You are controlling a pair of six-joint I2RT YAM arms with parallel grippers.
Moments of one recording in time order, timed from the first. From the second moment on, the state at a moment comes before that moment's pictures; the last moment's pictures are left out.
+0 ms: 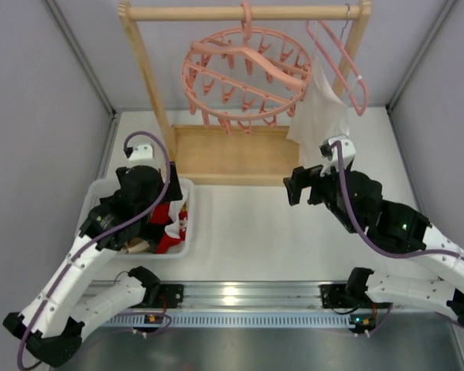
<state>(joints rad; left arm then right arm) -0.58 0.84 1.03 -0.80 -0.57 -0.44 1.05 0.87 1.19 -0.60 0.59 0.27</state>
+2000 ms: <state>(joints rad) -0.16 0.48 0.84 -0.62 -0.10 -0.22 1.05 0.44 0.85 -0.82 1.00 0.35</state>
